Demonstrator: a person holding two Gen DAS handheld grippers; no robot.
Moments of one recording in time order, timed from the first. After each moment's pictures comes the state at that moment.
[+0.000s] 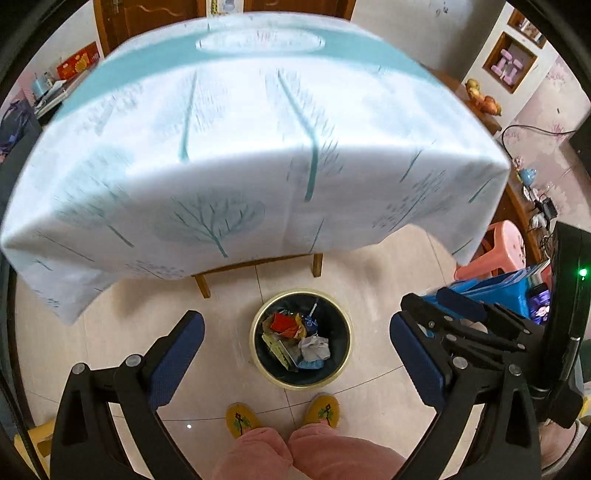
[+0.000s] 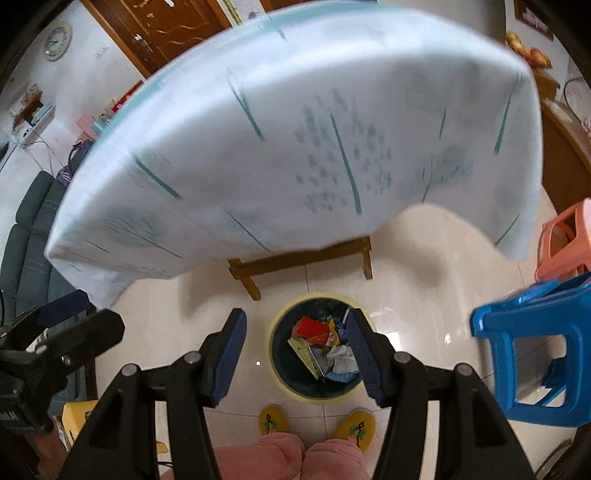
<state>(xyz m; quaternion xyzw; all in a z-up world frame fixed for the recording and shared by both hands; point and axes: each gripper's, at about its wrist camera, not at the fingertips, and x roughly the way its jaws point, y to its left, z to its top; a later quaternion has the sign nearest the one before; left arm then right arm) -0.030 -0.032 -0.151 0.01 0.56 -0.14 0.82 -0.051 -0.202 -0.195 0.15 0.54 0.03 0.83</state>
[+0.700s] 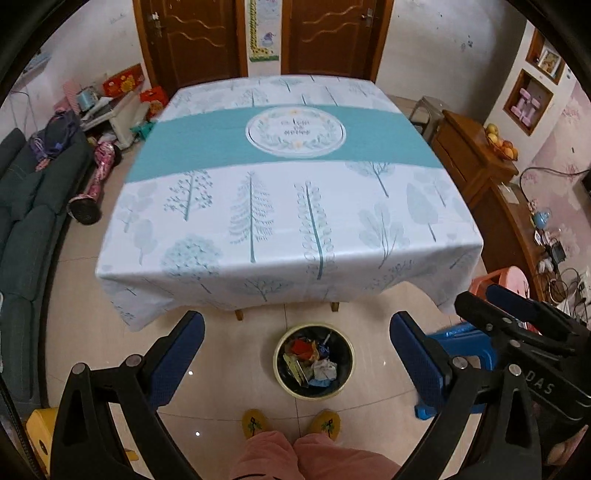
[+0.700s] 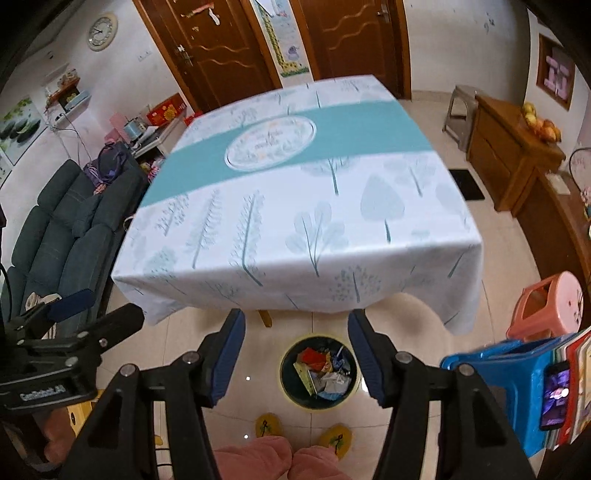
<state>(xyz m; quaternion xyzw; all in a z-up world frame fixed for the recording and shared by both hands) -0.040 -0.024 -0.007 0.00 0.51 -0.06 0.86 -0.051 -0.207 -0.017 0.09 0.49 0.07 0.86</state>
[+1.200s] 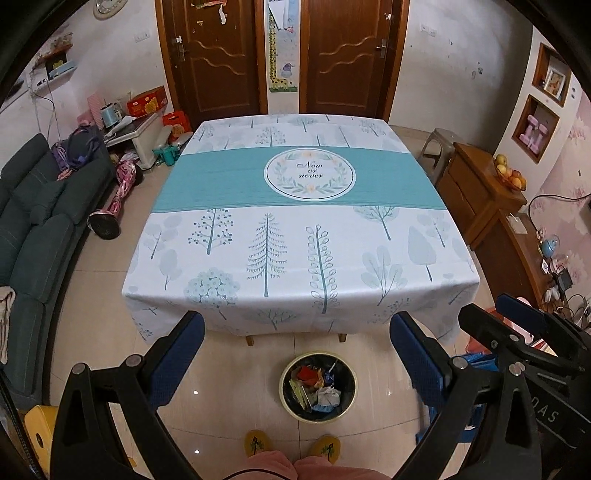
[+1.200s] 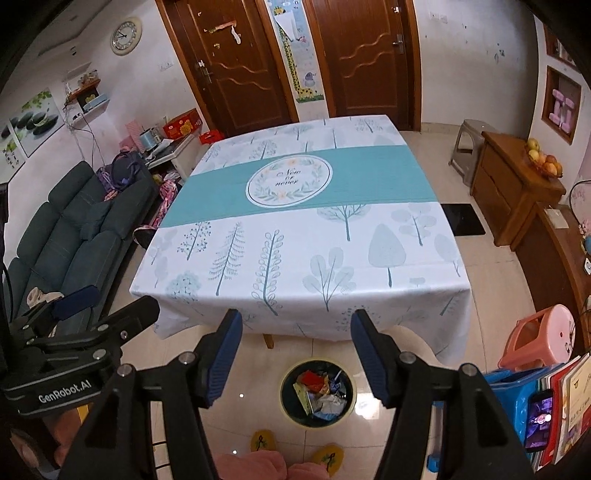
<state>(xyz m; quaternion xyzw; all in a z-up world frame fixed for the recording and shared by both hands) -0.048 -0.027 0.036 -0.01 0.46 -0.03 0.89 -0.055 -0.199 0.034 0.07 0.45 0.08 0.89</state>
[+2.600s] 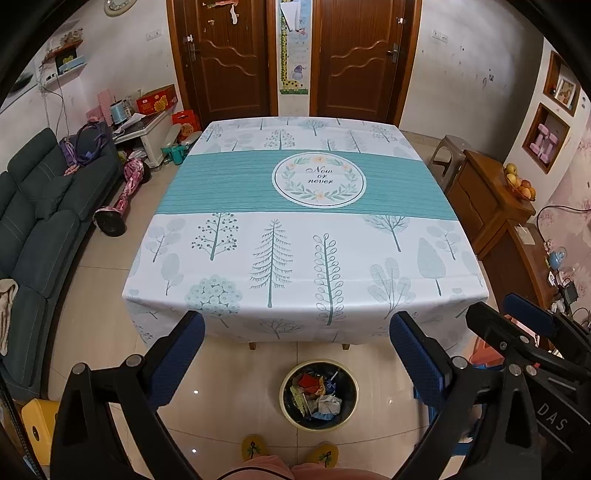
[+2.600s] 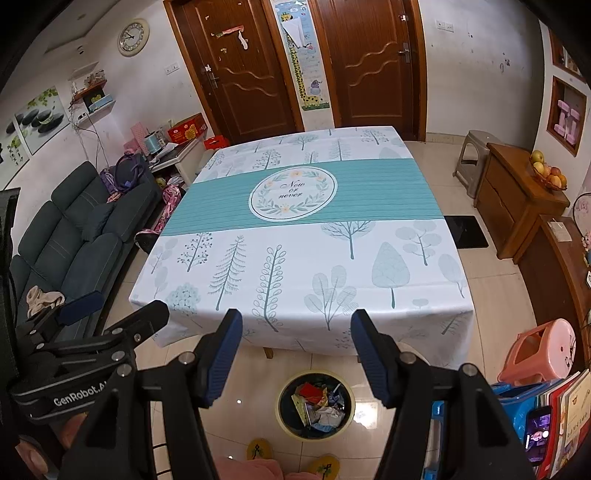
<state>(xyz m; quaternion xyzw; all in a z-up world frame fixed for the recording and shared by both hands) -0.036 -0.031 0.031 -0.02 0.45 0.00 0.89 -0.040 -0.198 0.038 0.06 0.44 0.09 0.89</state>
